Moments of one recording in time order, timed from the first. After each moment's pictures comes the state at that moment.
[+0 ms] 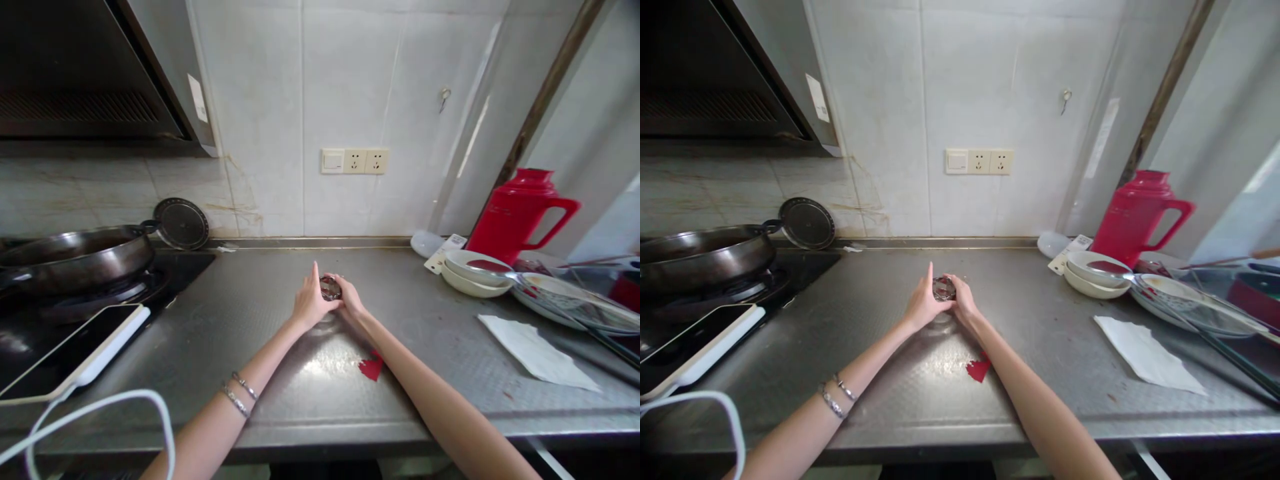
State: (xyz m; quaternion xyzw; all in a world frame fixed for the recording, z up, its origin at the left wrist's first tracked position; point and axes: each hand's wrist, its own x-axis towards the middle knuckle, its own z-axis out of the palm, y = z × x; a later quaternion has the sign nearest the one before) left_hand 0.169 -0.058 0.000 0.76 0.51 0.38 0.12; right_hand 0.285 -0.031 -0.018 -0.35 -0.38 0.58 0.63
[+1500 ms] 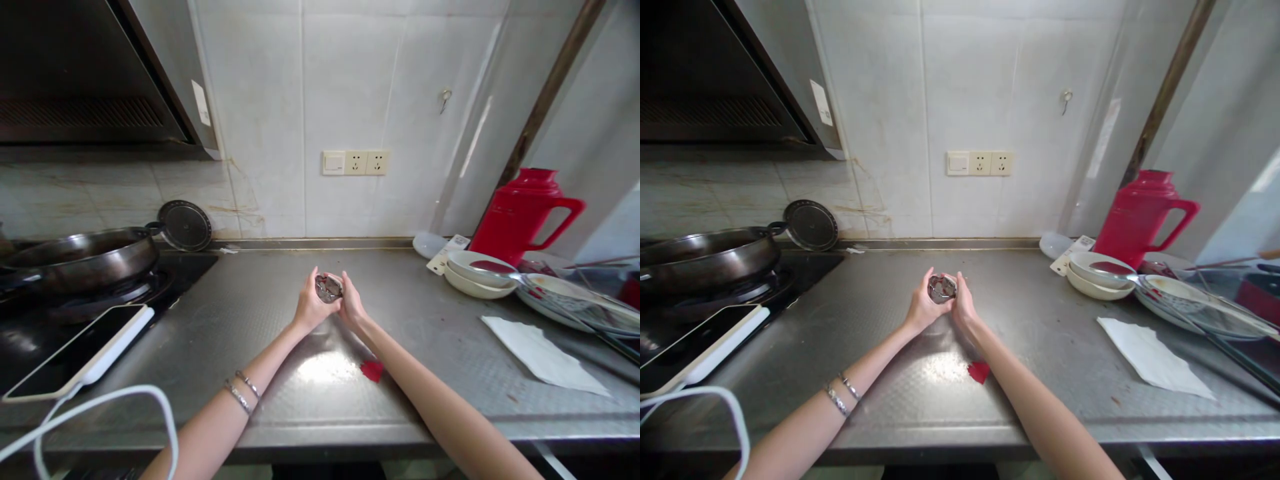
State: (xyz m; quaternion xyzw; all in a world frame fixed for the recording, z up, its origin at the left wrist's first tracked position) left_hand 0.169 -0.055 -0.008 0.71 0.44 0.52 0.17; right_hand 0.276 -0.045 -0.008 -0.31 -0.32 0.62 0.65
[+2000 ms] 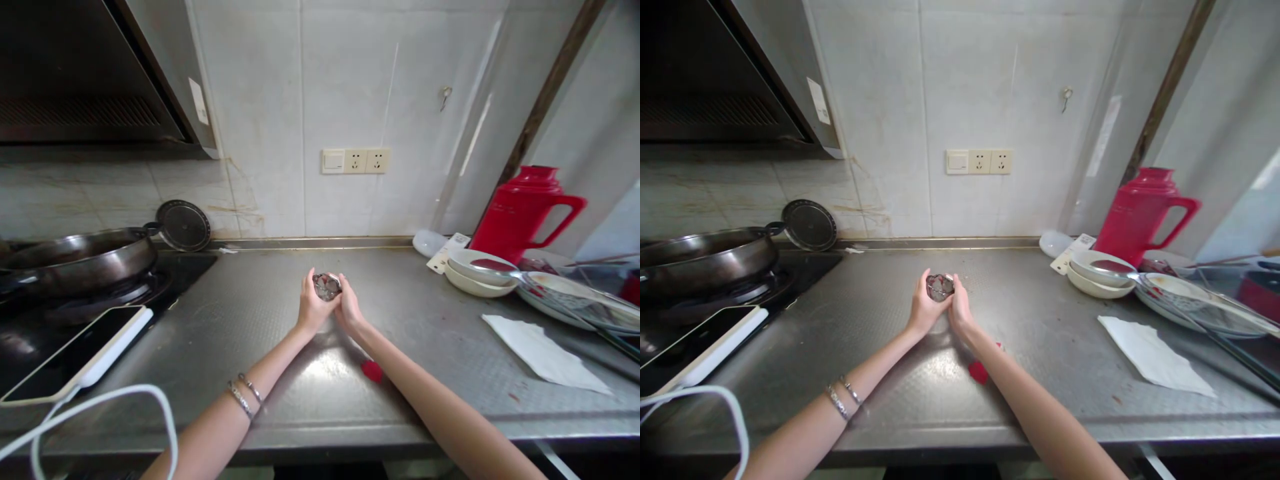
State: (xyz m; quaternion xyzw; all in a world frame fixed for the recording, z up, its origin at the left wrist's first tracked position) left_hand 0.179 -0.058 -0.014 0.65 0.46 0.58 0.15; right_hand 0.265 -0.048 -0.013 -0.30 -0.28 0.59 0.69
